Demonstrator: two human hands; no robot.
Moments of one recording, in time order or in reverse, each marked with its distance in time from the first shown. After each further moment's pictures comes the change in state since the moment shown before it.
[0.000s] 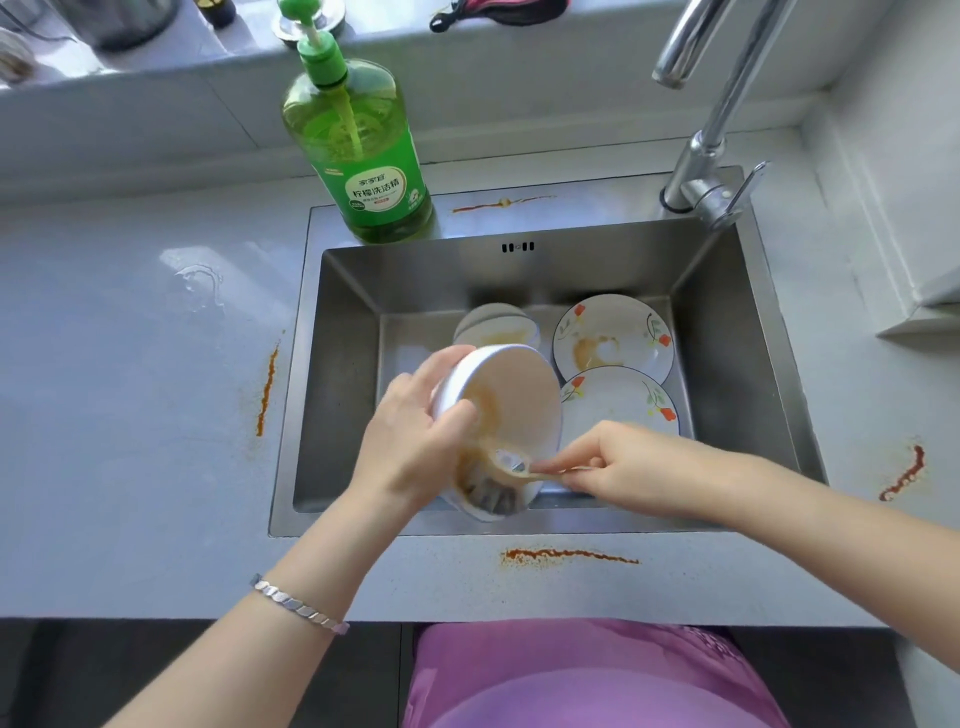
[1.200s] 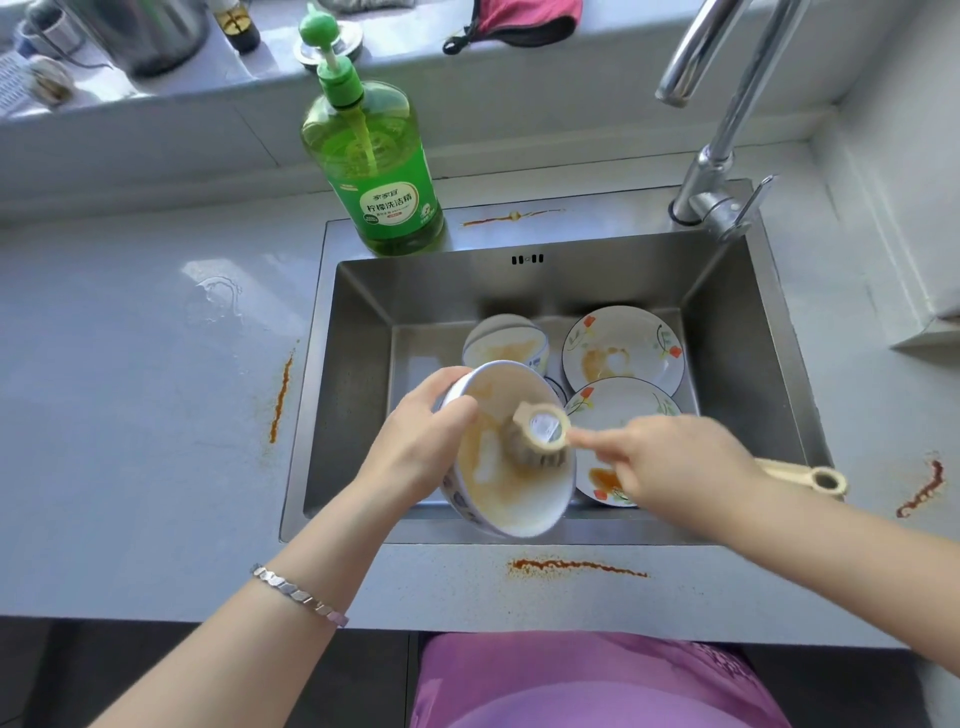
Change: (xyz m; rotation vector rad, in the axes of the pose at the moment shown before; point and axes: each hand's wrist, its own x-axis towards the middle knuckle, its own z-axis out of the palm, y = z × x) left_hand 0.007 0.007 -0.004 -0.111 -0.094 -0.190; right_hand -0.001 0.021 0.002 -0.728 0.441 -0.006
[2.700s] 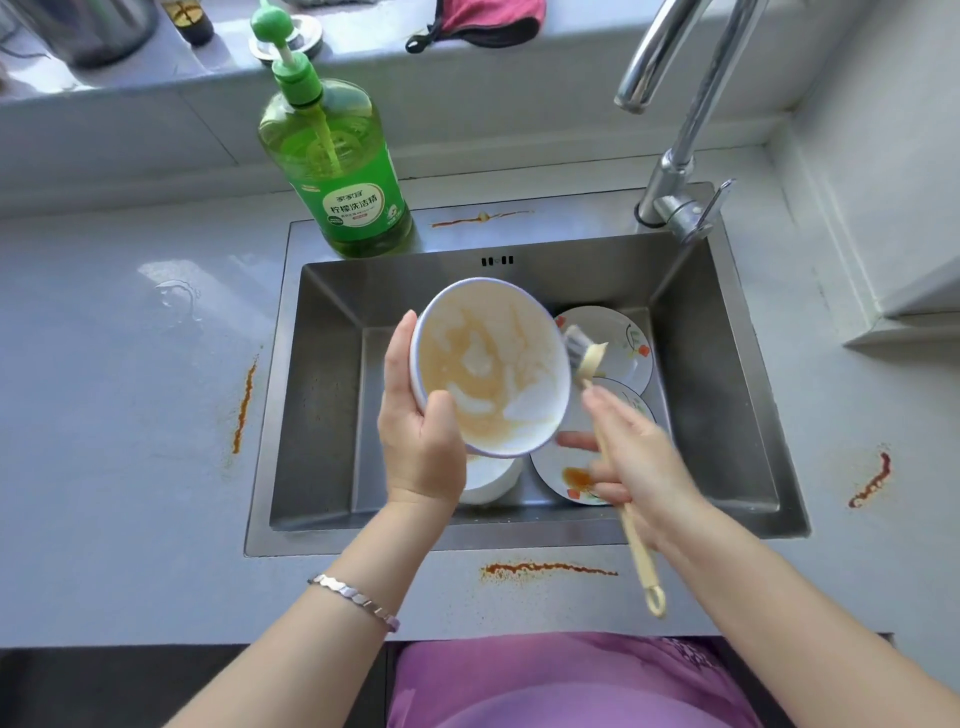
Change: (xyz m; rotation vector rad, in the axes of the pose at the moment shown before) left_hand 0.004 0.005 0.046 -0.411 0.429 0.306; right_hand 0.007 -0.016 0.015 1.835 0.207 0.689
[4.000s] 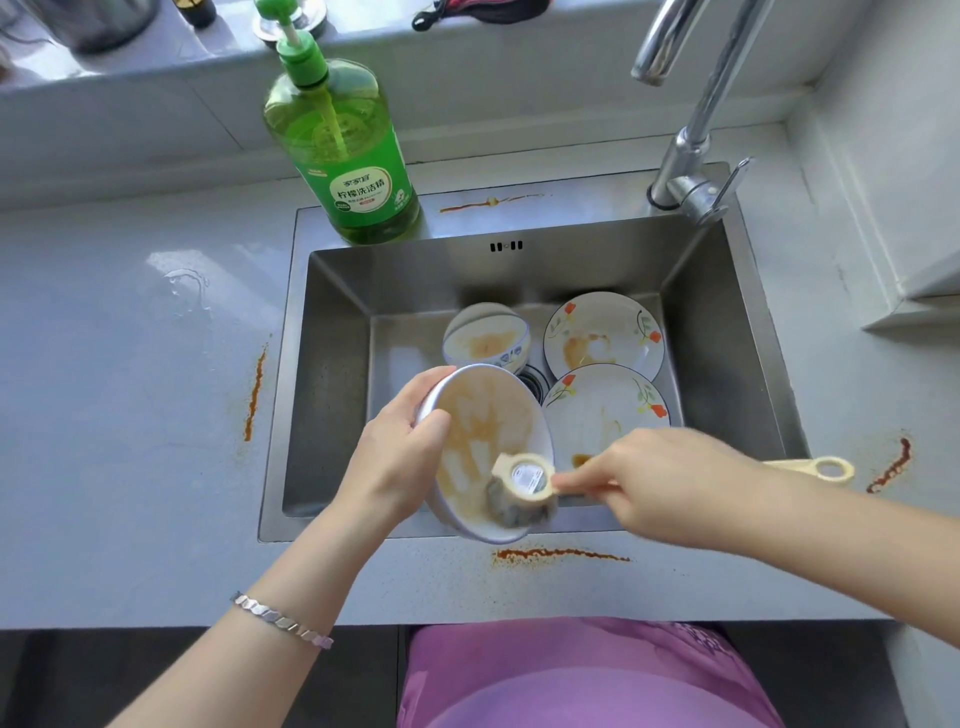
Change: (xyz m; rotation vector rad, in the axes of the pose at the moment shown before) left_hand 0.004 0.004 -0.045 0.409 -0.423 -0.275; right_hand -0.020 -0.024 -0.019 -1.722 -0.524 -0.537
